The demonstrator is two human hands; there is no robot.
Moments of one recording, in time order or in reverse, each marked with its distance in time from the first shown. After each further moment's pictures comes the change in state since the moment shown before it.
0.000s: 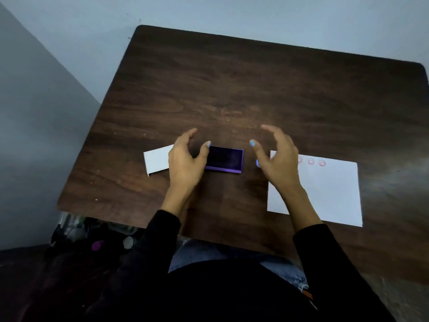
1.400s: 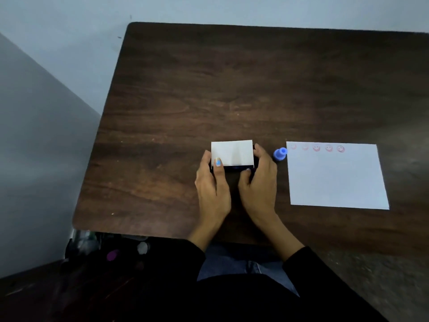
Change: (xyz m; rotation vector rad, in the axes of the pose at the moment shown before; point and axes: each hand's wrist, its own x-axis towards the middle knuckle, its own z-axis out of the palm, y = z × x) left_hand -0.056 -0.016 0.011 -0.190 -0.084 -0.137; right_hand -0.067 -0.041 0.073 0.009 0.121 0.271
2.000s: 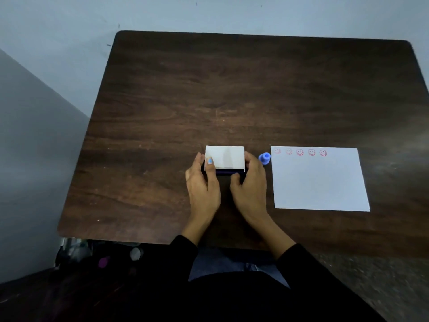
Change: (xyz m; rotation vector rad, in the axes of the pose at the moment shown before) left_hand 0.013 -0.004 0.014 0.082 0.004 -0.035; right_hand 0.013 0.011 -0.007 0.037 -0.102 0.065
